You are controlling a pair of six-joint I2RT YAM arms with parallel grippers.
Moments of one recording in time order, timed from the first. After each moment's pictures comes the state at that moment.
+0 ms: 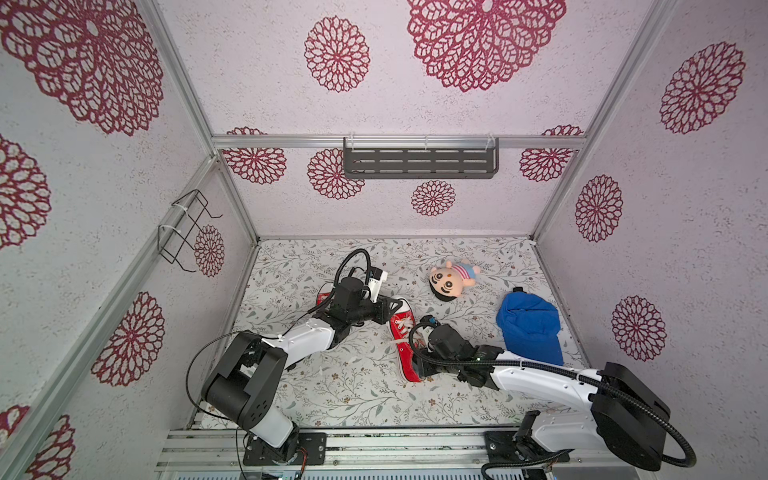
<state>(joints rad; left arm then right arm) -0.53 1.60 0.82 0.33 0.45 -0.35 0.91 1.31 0.64 -0.18 -0.03 0.65</state>
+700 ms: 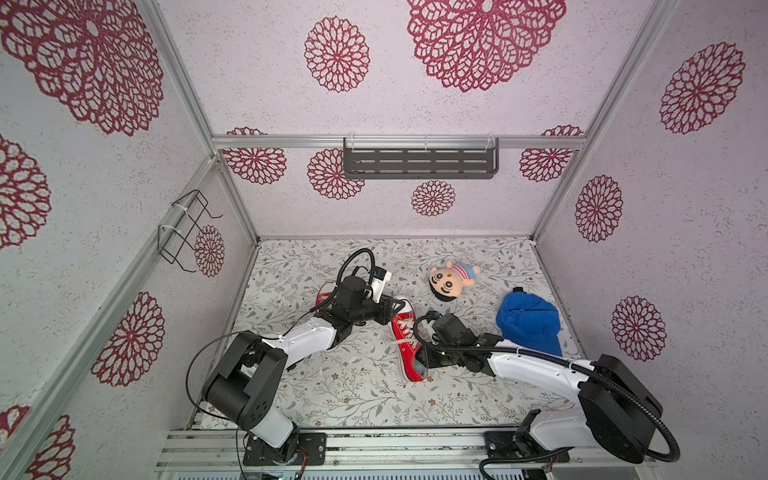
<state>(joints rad) -0.54 1.59 0.84 0.31 0.45 -0.31 0.81 1.38 0.71 -0.29 -0.15 0.63</state>
